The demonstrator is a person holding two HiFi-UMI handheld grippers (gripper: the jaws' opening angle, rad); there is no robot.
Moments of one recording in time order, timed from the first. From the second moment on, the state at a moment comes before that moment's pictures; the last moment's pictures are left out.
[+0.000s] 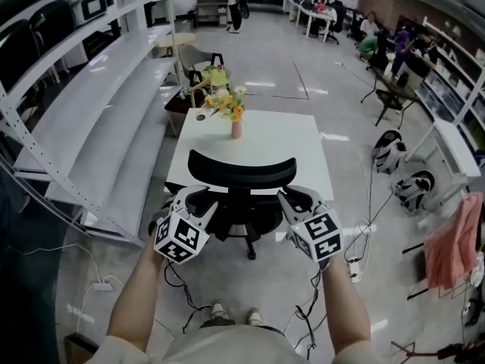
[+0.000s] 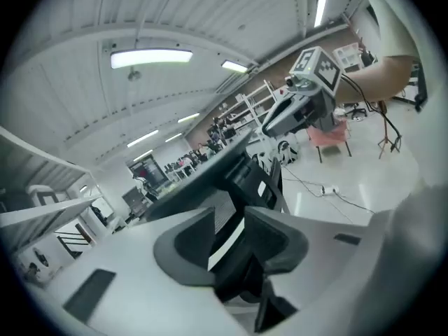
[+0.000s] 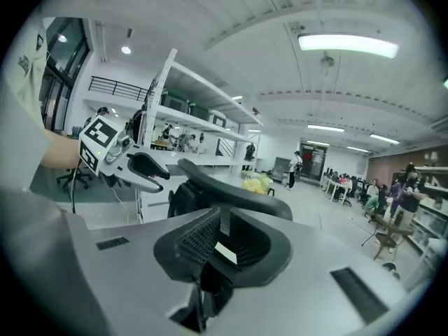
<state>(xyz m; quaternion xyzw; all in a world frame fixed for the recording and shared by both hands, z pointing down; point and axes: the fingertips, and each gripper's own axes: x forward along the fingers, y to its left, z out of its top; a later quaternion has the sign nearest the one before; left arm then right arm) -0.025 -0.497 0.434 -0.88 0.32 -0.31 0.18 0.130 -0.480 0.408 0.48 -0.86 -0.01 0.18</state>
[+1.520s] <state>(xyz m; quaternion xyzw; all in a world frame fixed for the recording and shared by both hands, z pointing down) -0.051 -0.399 0.310 -0.87 0.46 -0.04 0.15 0.134 -0.364 0.303 0.56 -0.83 -0.06 0.01</state>
